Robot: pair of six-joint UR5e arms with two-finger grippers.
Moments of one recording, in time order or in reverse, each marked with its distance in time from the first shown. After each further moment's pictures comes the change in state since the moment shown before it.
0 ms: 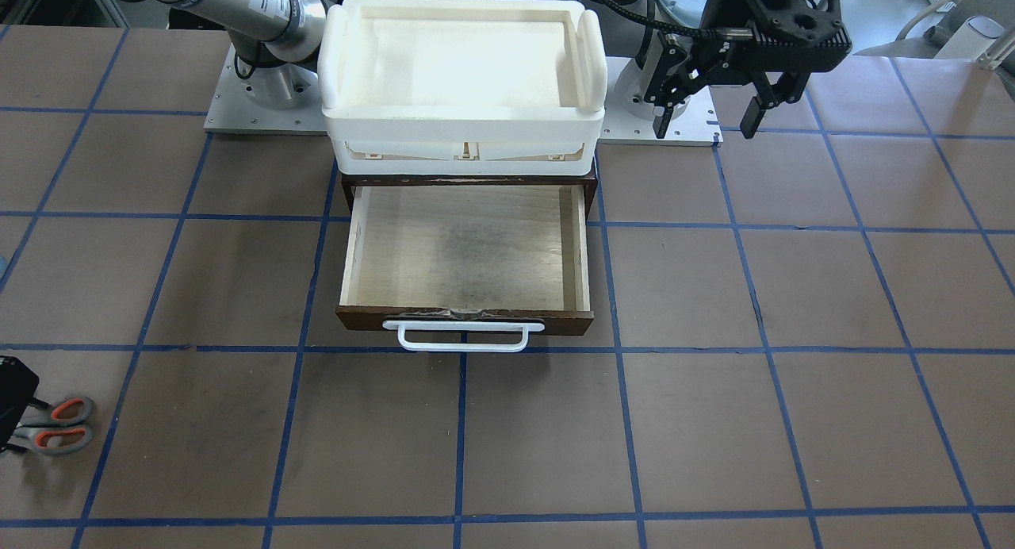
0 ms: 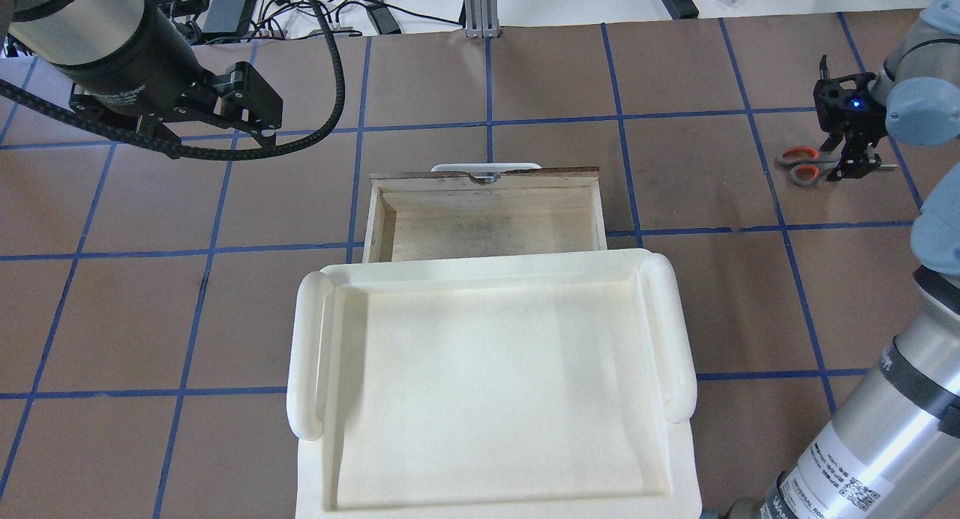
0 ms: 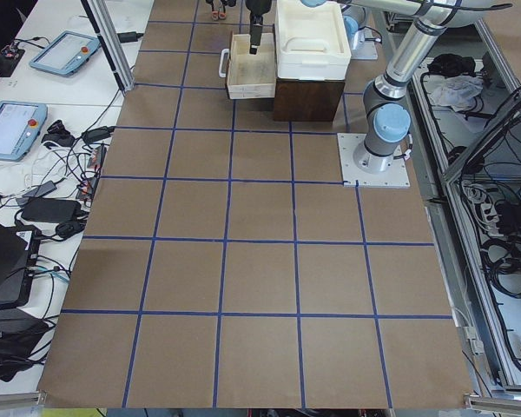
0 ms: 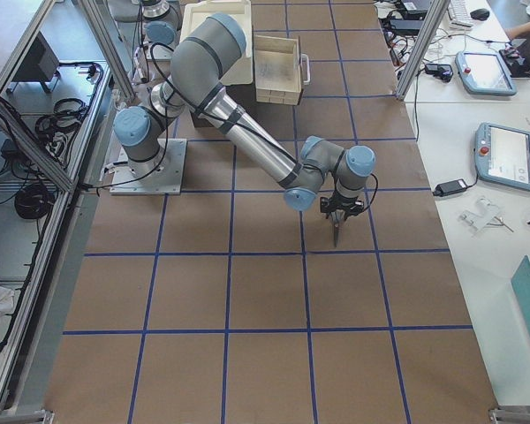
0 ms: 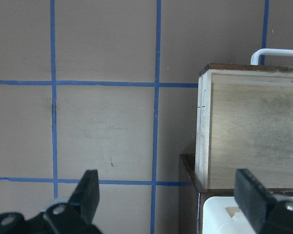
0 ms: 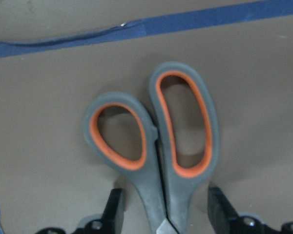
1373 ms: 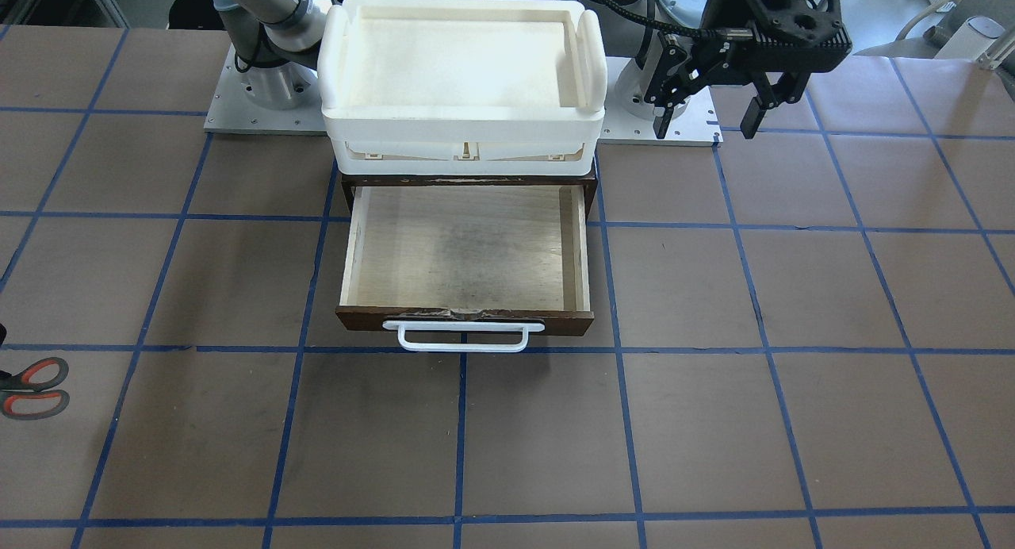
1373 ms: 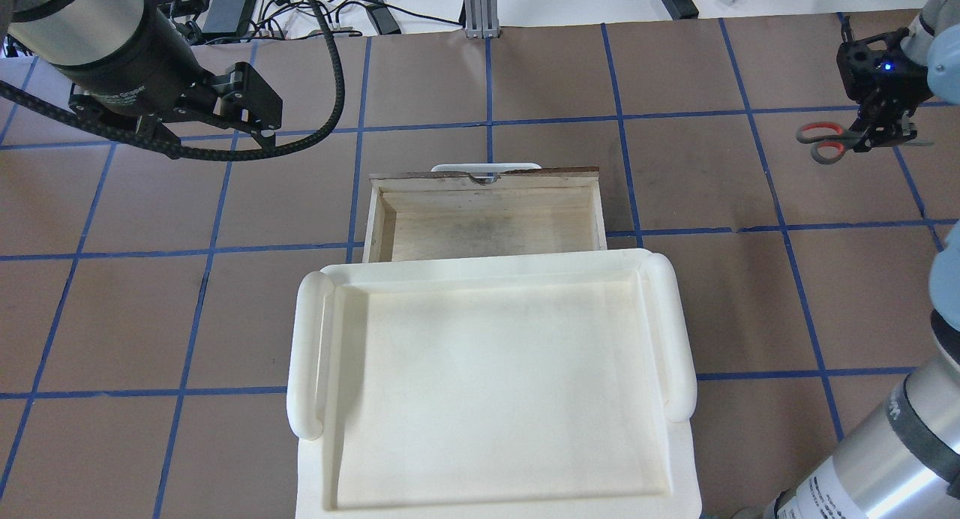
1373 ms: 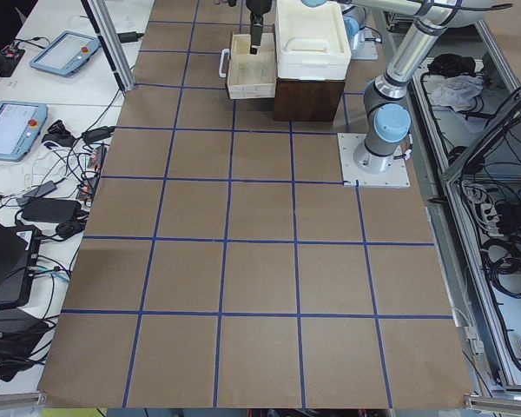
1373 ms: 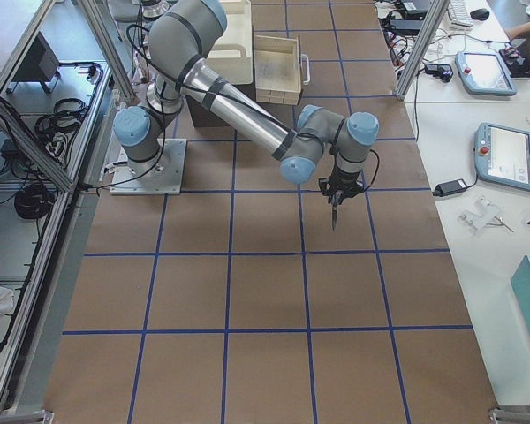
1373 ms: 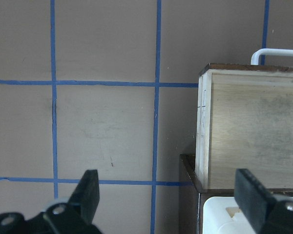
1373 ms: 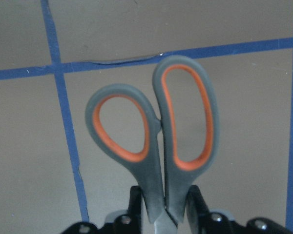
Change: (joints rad) left arm 0.000 0.000 0.000 0.000 0.001 0.000; right arm 0.038 -0.187 -0.006 0.187 -0.050 -0.002
